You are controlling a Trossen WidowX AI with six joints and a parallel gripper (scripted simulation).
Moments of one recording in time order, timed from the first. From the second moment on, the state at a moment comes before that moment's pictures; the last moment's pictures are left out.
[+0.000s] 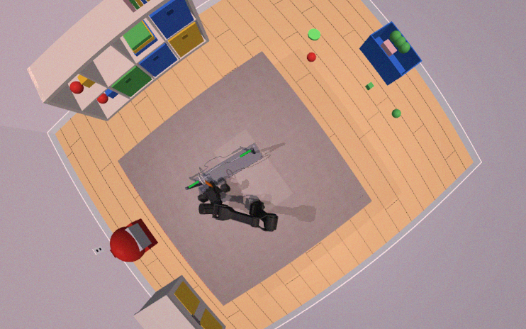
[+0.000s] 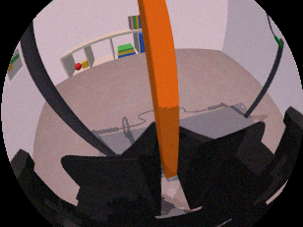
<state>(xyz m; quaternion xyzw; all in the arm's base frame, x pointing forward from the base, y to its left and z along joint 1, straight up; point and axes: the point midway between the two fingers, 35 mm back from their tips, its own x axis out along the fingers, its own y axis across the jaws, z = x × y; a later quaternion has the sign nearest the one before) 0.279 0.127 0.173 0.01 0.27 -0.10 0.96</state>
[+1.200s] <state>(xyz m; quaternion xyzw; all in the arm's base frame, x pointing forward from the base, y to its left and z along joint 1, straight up) 0.282 0.162 0.173 0.02 0.27 -0.10 0.96</state>
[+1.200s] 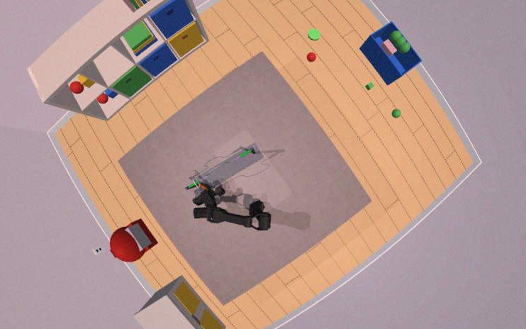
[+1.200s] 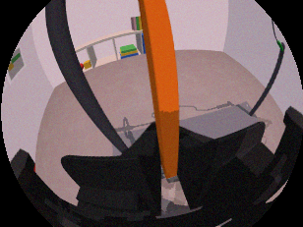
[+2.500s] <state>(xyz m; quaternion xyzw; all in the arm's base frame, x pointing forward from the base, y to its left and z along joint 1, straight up) 0.283 0.165 0.151 0.01 0.27 -0.10 0.96</state>
